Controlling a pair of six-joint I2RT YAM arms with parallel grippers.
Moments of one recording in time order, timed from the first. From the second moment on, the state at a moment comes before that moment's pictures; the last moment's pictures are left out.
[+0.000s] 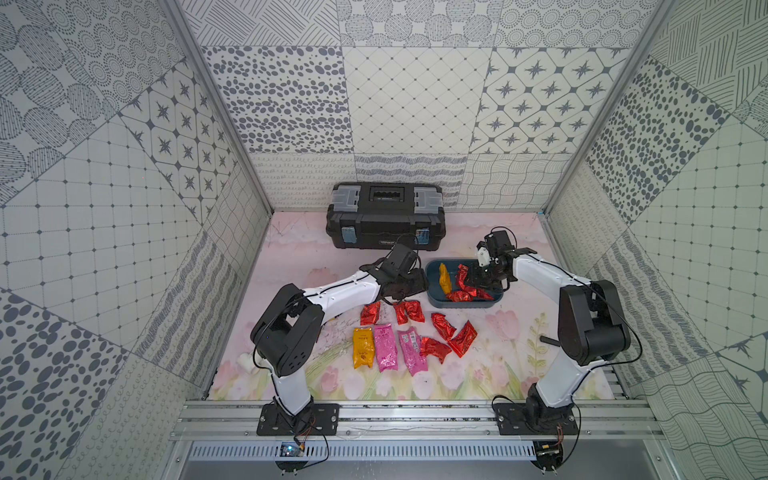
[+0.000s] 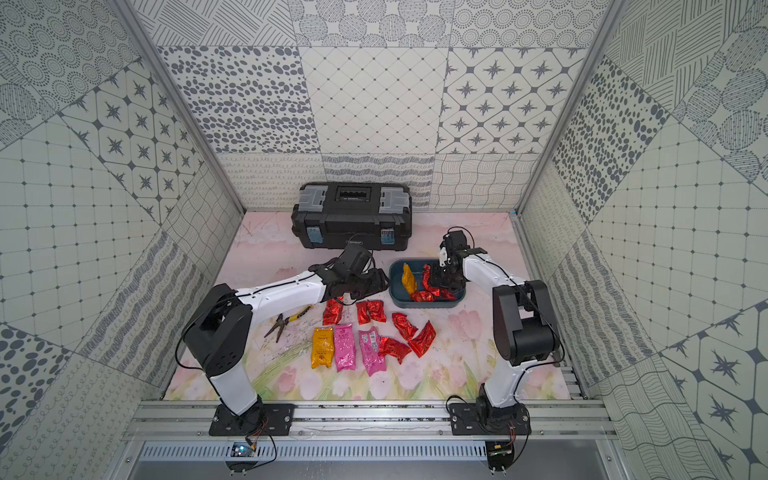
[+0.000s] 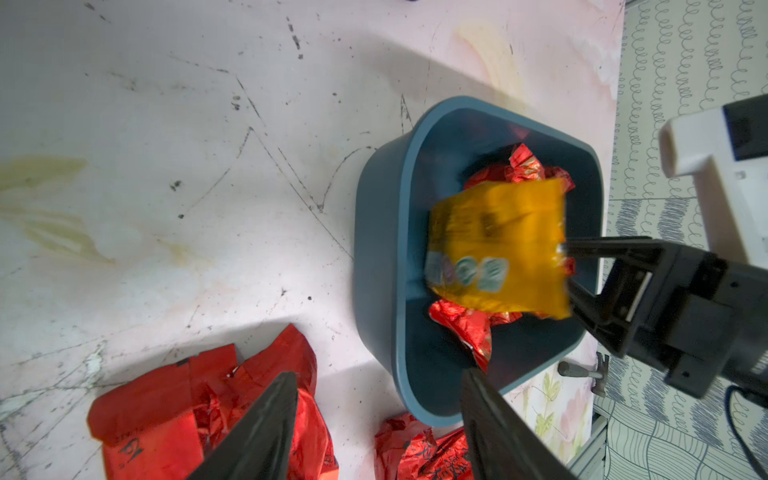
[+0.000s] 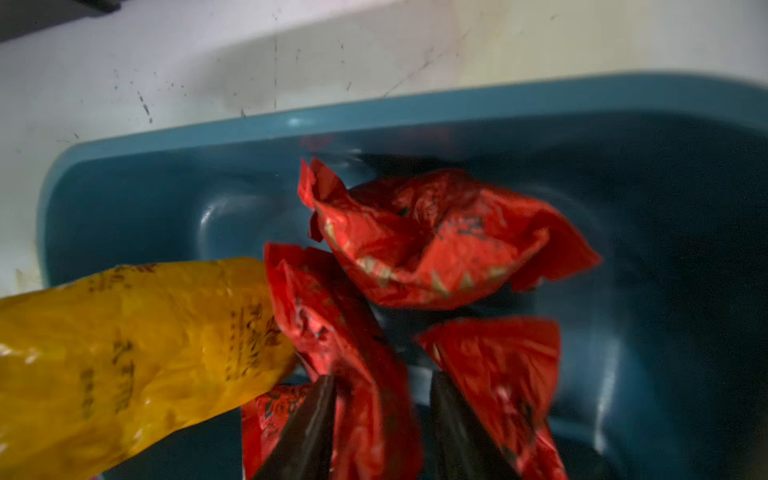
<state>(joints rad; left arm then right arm) -0.67 1.80 1.23 -0.29 0.14 -0.87 0.20 1.75 1.17 -0.61 -0.25 0.28</state>
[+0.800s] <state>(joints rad) -0.63 1.65 1.10 -0.13 0.19 -0.93 0.20 1.46 1.13 -0.60 -0.42 0.38</state>
